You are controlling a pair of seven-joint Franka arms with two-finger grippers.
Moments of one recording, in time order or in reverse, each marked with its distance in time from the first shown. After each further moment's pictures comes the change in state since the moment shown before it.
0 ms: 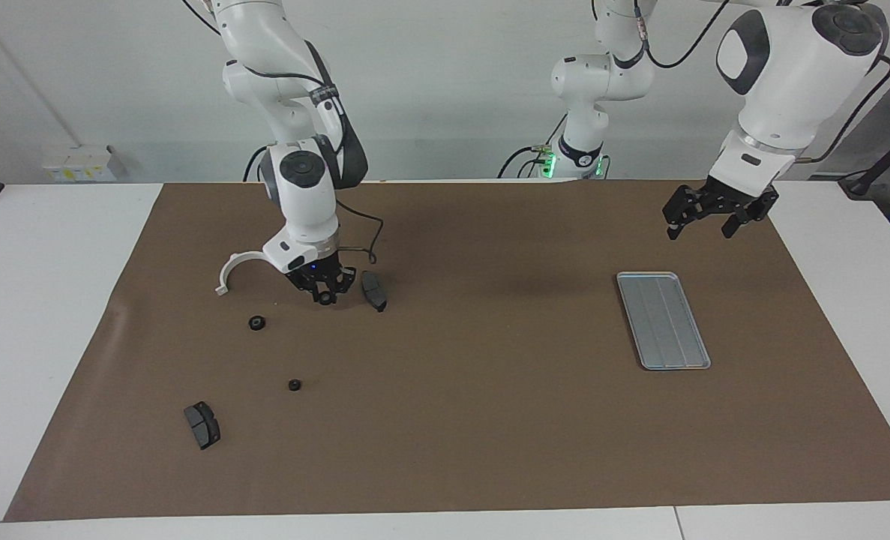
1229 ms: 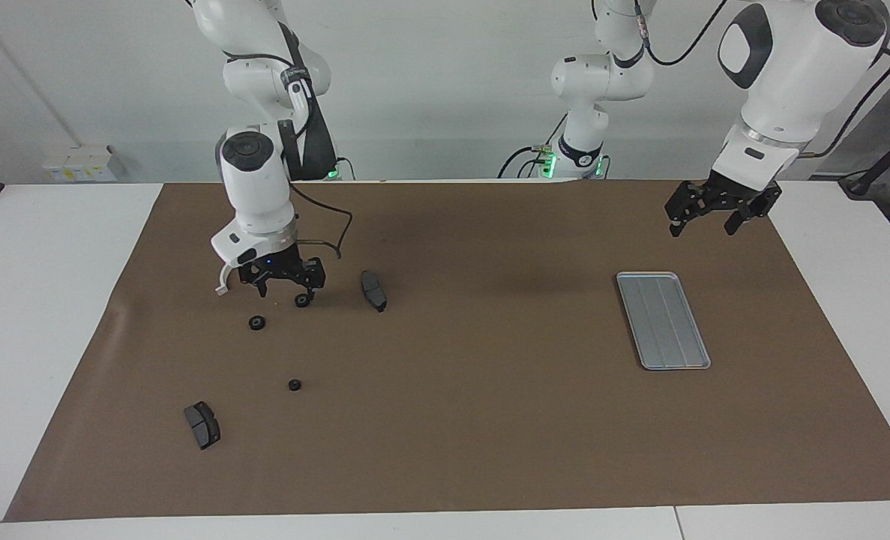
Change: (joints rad) left arm 0.000 -0.011 0.002 0.000 0.000 0.000 0.000; right arm -0.086 -0.042 0.005 0.229 0.050 -0.211 -0.095
